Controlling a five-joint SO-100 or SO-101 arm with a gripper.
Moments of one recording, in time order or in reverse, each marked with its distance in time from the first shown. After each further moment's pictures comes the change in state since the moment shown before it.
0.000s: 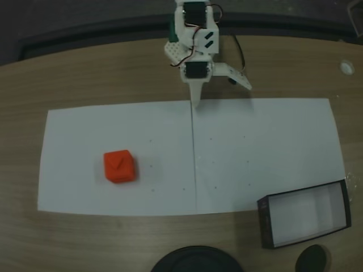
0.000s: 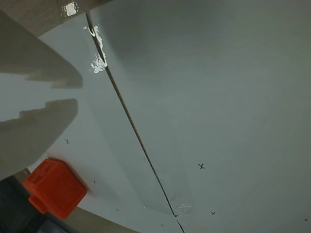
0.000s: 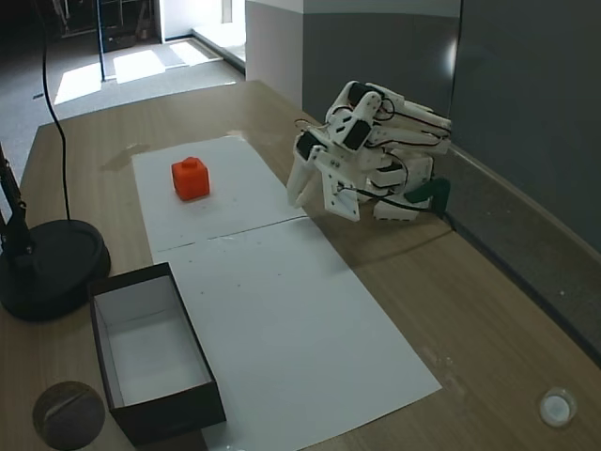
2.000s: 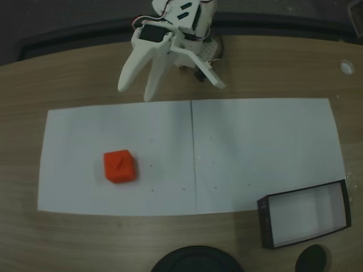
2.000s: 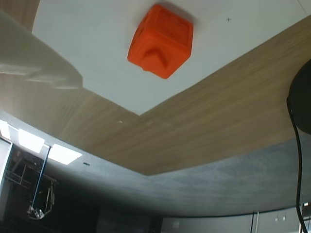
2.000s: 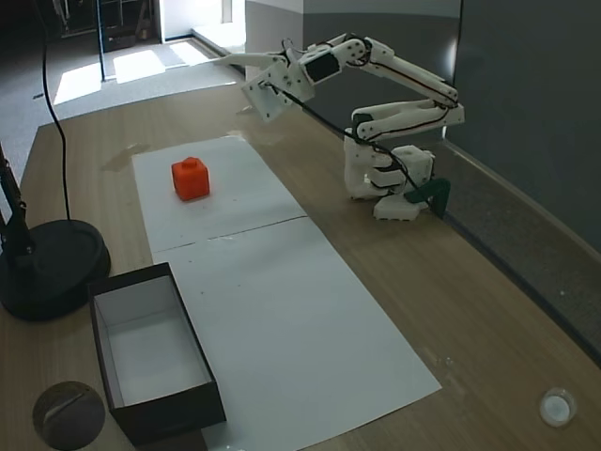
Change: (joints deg) arm 21.3 -36.5 -34.5 -23.6 9.6
